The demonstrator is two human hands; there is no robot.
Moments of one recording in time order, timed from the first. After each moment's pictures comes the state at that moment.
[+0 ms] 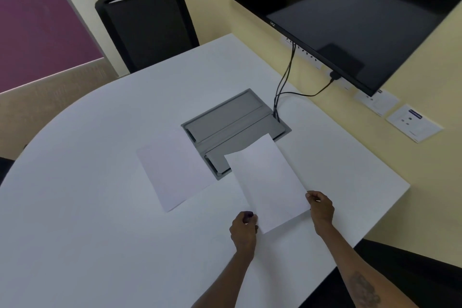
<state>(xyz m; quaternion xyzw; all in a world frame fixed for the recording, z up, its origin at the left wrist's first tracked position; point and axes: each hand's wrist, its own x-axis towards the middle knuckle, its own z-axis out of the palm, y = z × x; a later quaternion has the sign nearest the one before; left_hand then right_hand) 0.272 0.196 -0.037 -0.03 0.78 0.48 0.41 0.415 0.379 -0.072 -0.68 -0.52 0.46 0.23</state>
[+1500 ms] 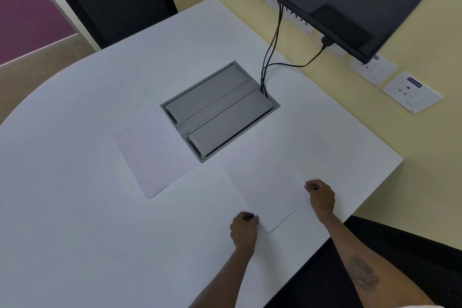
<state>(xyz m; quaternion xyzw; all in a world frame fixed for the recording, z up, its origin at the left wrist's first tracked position) 0.327 0.205 -0.075 -0.05 0.81 0.35 0.47 0.469 0.399 -0.103 -0.70 -0.58 0.39 0.12</state>
